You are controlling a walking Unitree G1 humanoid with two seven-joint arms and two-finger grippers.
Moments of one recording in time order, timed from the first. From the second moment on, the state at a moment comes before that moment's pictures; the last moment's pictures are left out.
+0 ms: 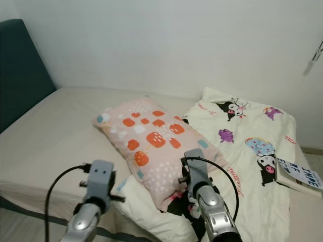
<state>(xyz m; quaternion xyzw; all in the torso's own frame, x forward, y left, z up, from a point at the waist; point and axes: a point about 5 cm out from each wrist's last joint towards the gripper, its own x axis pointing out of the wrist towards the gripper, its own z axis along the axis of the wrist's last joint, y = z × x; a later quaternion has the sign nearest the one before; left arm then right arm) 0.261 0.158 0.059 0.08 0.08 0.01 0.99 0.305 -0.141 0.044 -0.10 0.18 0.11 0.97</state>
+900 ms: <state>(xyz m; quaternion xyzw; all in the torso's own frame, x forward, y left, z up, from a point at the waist) 0.247 0.141 0.051 0.08 0.08 -0.08 0.99 0.296 -0.140 0.026 -0.13 0.24 0.13 0.95</state>
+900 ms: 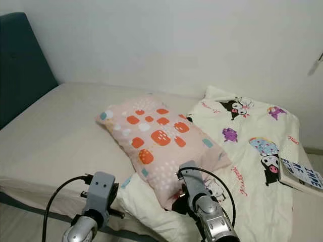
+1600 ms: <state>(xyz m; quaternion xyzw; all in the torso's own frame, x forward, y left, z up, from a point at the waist) 0.251 0.138 0.059 0.08 0.06 -0.09 0.99 0.299 -0.137 0.030 -0.12 0.23 0.13 0.96</state>
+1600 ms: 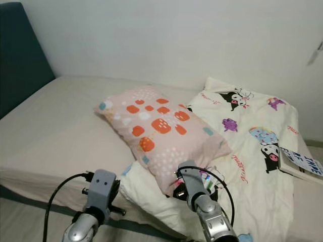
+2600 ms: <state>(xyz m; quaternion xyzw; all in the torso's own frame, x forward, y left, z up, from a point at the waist) 0.251 0.131 0.065 0.07 0.05 -0.12 0.99 0.301 -0.138 0.035 -0.12 0.22 0.13 0.96</state>
